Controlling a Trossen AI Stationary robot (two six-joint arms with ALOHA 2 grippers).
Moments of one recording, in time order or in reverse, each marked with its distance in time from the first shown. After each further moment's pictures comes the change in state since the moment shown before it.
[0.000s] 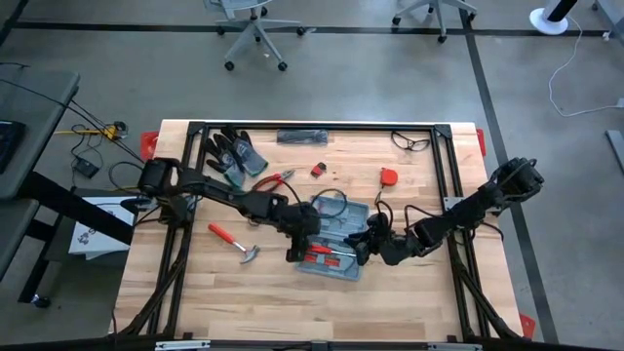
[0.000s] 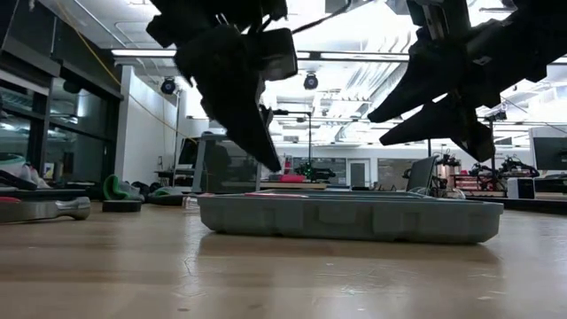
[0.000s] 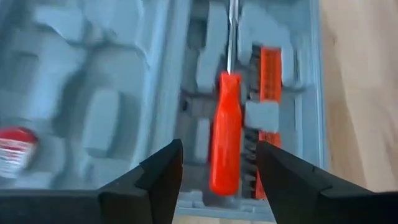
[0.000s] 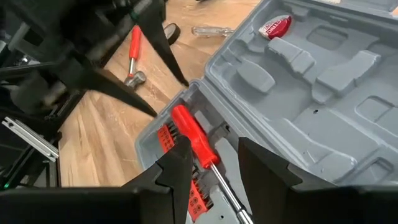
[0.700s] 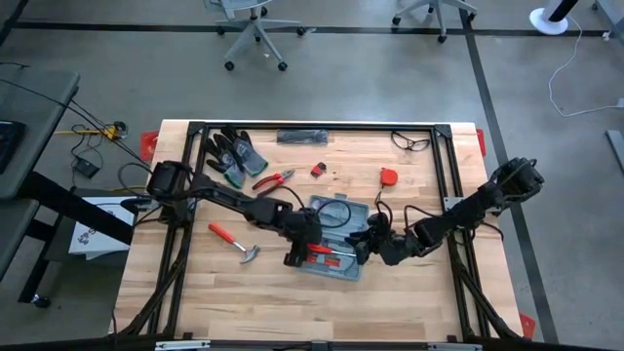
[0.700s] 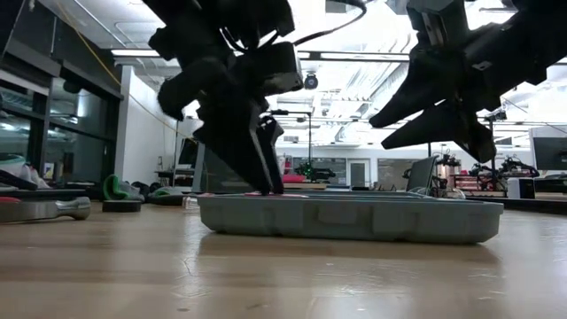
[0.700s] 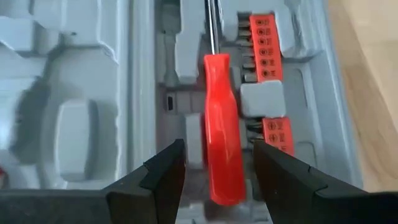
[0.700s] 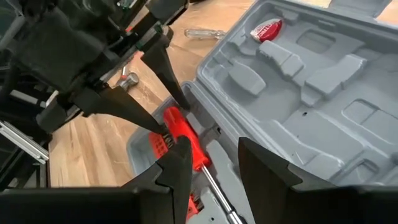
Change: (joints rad) left arm -0.025 0.076 0.010 0.018 -0.005 0.172; right arm -0.002 0.000 0.000 -0.027 0.016 0.000
